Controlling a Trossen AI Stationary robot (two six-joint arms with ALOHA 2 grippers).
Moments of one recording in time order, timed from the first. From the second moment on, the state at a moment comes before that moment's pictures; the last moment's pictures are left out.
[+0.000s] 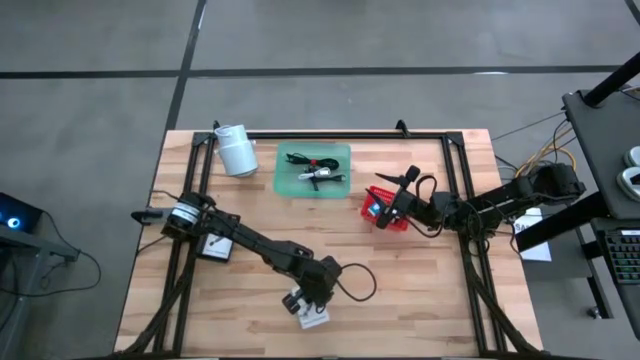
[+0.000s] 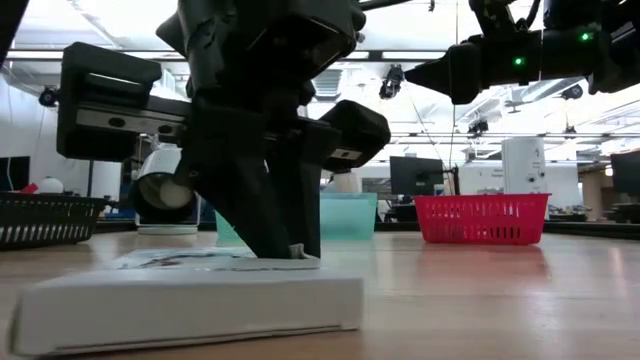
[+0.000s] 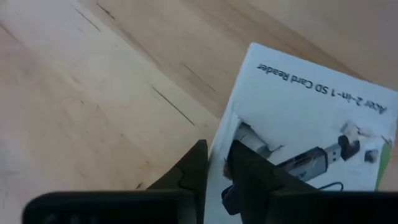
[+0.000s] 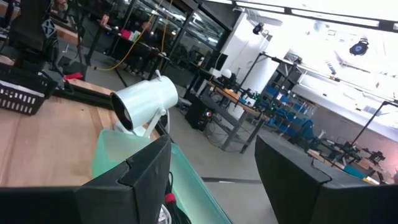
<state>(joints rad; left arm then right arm) -0.34 2.06 1.34 -0.34 0.23 0.46 0.09 1.26 0.29 1.10 0.63 -0.55</state>
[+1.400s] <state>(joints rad) -0.15 1.87 1.36 -0.89 0.06 -0.70 0.09 1.26 0.29 1.10 0.63 -0.55</state>
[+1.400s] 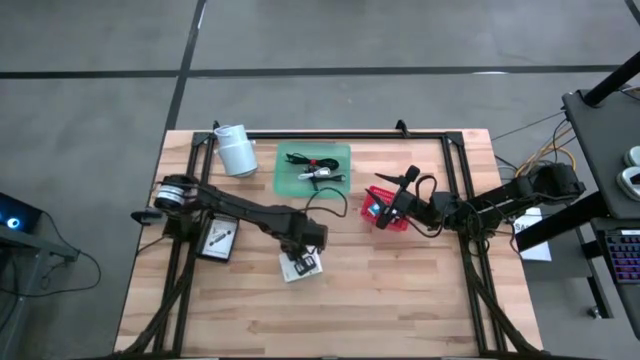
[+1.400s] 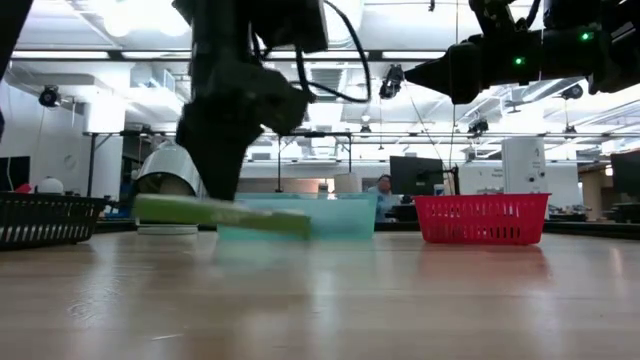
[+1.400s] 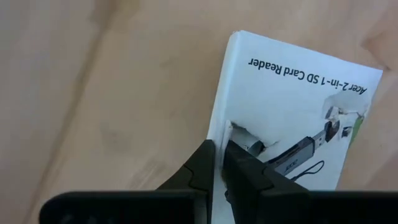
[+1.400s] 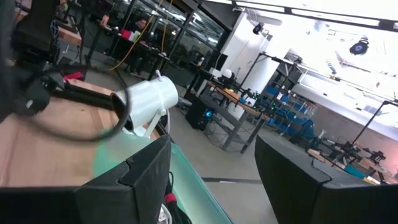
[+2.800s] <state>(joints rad) -0.36 1.29 1.01 -1.57 -0.29 -1.67 0.09 1.25 0.30 1.11 0.63 -0.55</state>
